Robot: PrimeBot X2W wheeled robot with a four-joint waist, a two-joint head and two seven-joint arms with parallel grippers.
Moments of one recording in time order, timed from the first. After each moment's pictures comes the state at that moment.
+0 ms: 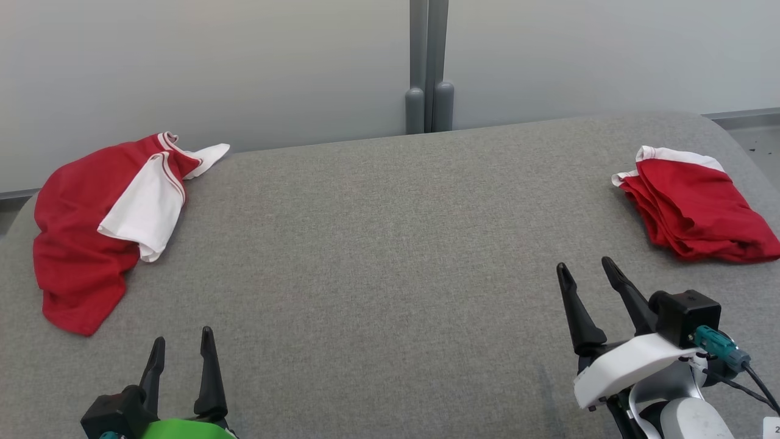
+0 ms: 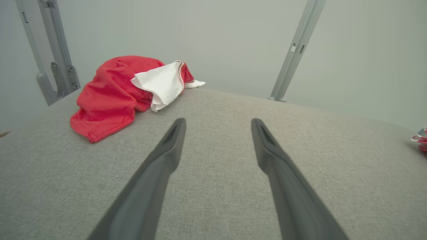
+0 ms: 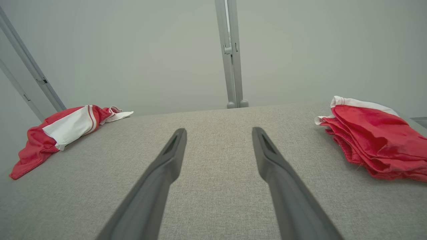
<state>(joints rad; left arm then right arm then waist) 0.09 0.26 -0.26 0.11 -0.55 0.18 -0.26 -0.01 -0.05 0.06 -0.01 0.21 0.13 -0.01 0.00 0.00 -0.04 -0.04</state>
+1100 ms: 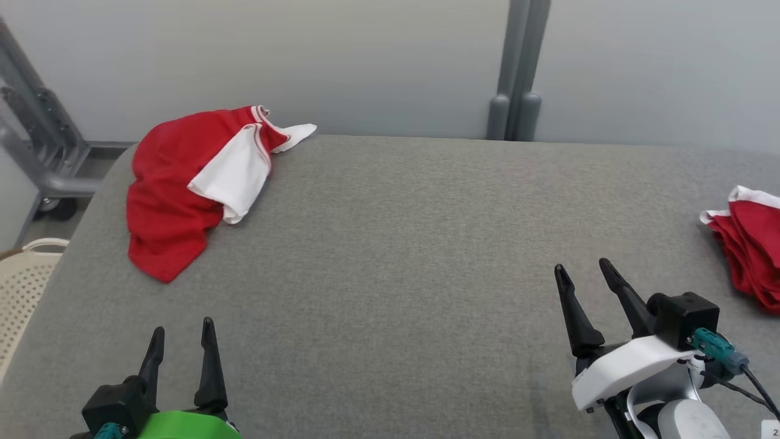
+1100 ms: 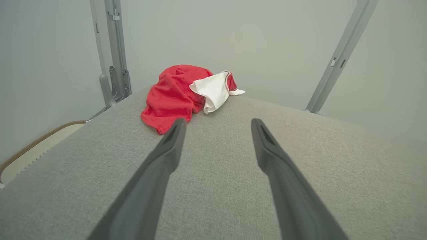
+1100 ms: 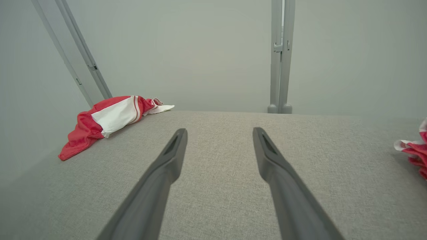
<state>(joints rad) 0.07 0.27 -0.28 0.09 -0.53 0.20 -0.25 0.00 -0.05 0.06 0.00 0.21 0.13 -0.01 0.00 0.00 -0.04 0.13</state>
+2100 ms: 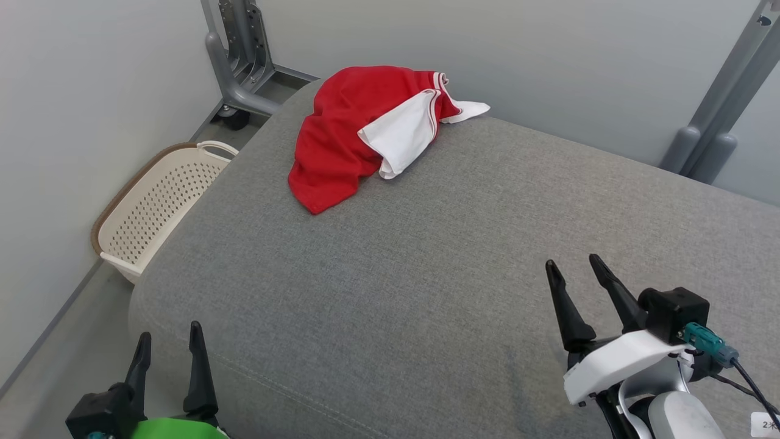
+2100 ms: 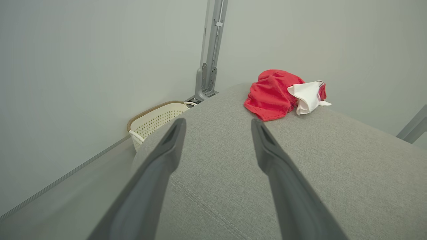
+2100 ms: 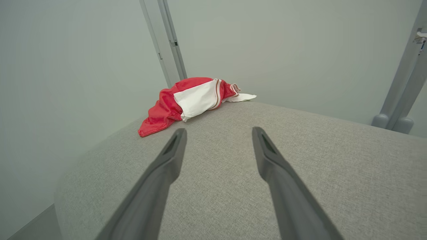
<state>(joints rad) 0.13 0.30 -0.26 -0.03 -0.54 0.25 -0.21 -0.04 -0.05 0.10 0.06 0.24 0.13 -0.05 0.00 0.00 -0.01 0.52</state>
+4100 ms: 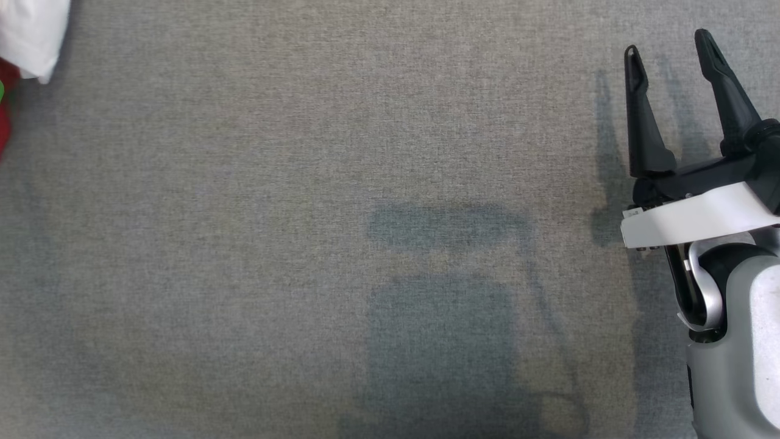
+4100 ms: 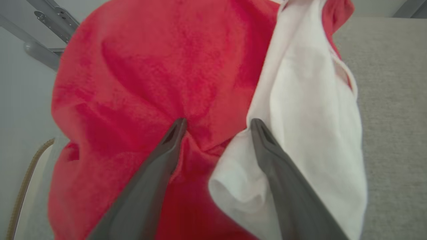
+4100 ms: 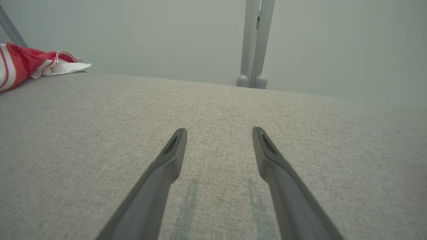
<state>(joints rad) -1.07 0.56 -0.34 0.73 -0.66 -0.12 0.24 -0.37 -0.08 -0.01 -0.27 0.03 0.13 0.07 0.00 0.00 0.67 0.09</state>
